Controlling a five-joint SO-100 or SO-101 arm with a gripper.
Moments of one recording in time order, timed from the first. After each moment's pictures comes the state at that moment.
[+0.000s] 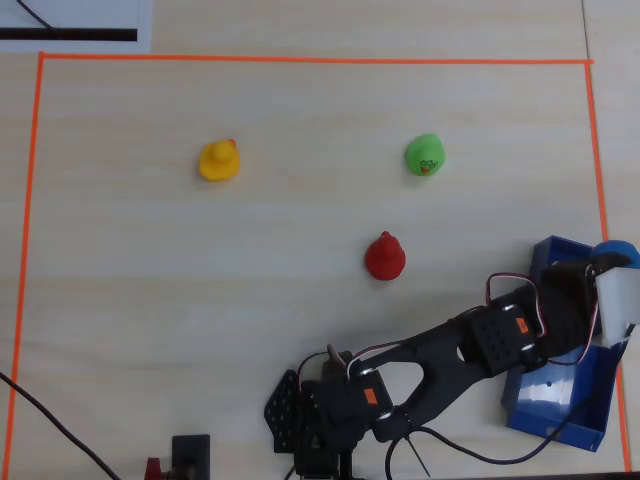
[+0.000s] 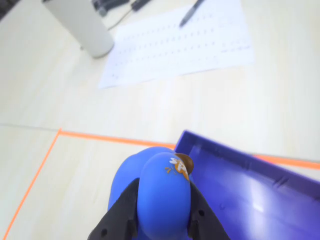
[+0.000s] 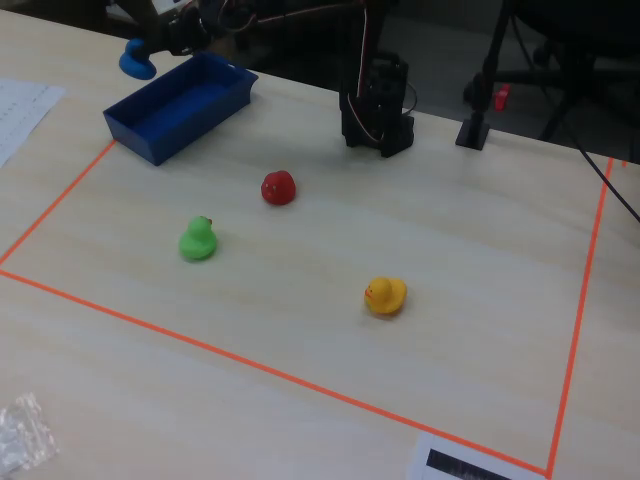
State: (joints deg) arm 72.8 104.6 113.6 7.0 -66.4
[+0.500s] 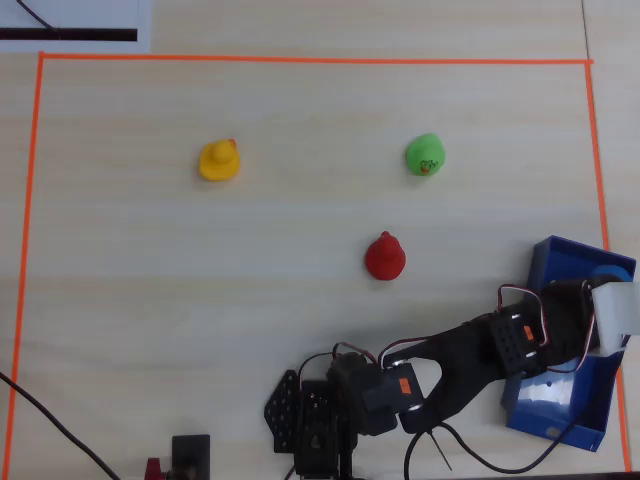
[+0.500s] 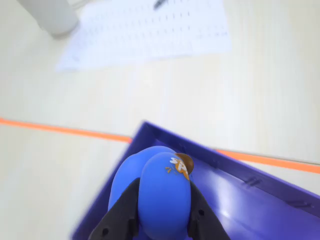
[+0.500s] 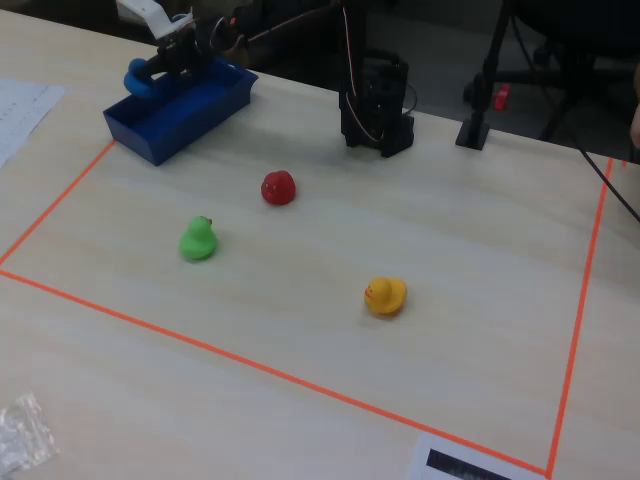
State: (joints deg) arm 76.0 92.8 117.2 -3.8 -75.3
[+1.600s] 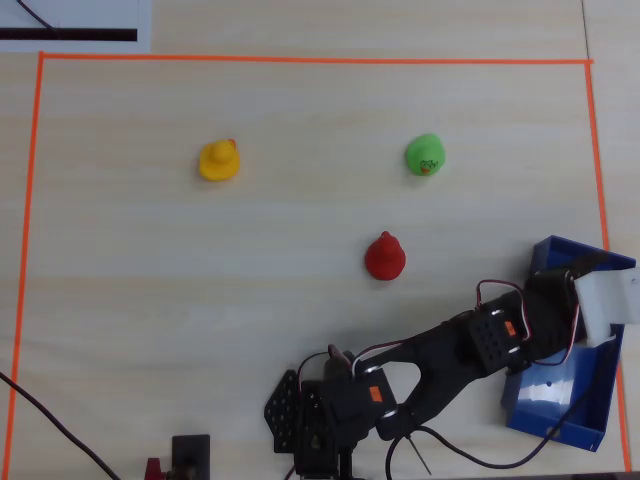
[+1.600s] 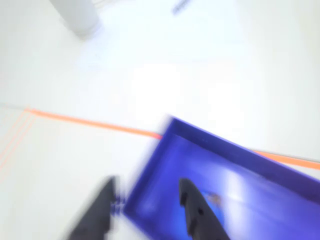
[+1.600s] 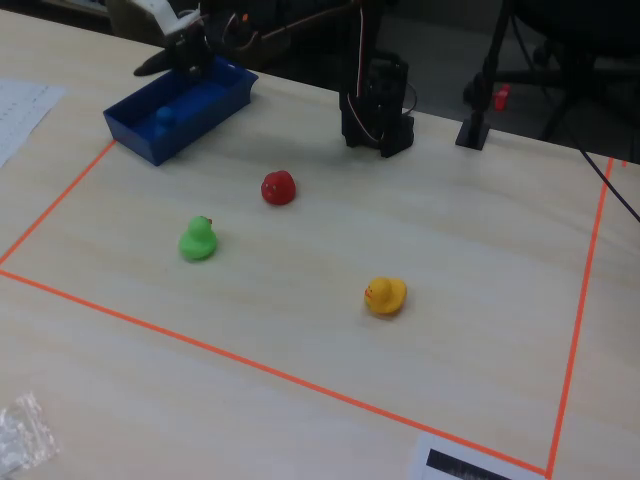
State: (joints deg) arm 71.4 106.3 120.2 2.2 -69.5
